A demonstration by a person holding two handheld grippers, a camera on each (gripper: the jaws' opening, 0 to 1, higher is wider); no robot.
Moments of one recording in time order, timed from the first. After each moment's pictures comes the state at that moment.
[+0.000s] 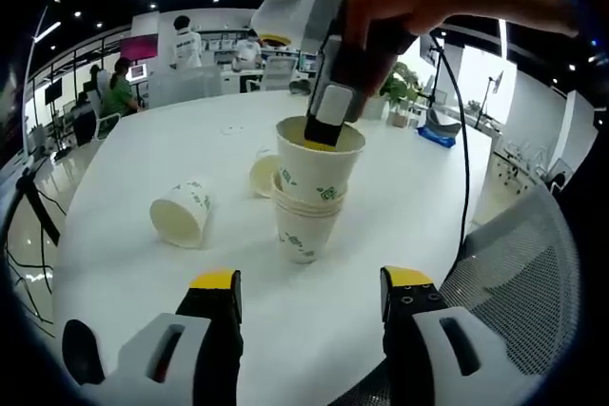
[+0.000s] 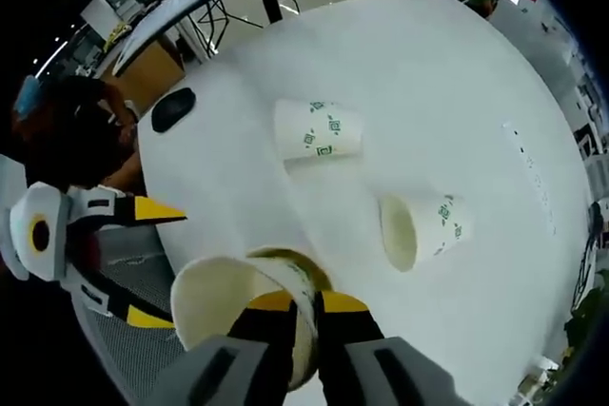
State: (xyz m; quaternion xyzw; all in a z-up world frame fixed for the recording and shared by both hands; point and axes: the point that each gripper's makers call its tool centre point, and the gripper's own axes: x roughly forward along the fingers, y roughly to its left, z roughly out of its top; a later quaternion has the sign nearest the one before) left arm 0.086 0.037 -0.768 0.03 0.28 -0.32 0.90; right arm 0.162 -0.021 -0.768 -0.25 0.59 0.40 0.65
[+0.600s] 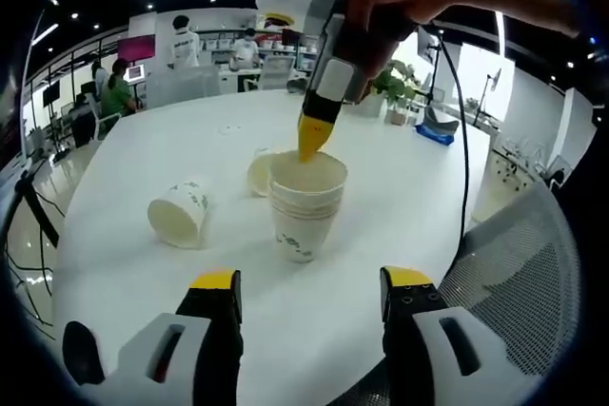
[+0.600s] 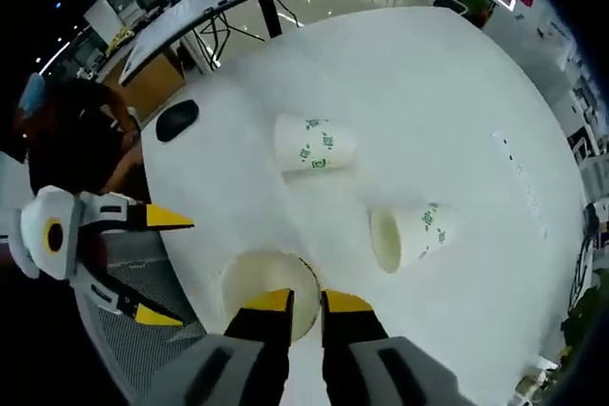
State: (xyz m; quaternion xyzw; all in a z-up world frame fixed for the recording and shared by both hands) left arm 0.084 0.034 -0.768 0.03 0.28 -0.33 0.90; right arm 0.174 -0.027 -0.750 -0.25 0.57 0.40 0.68
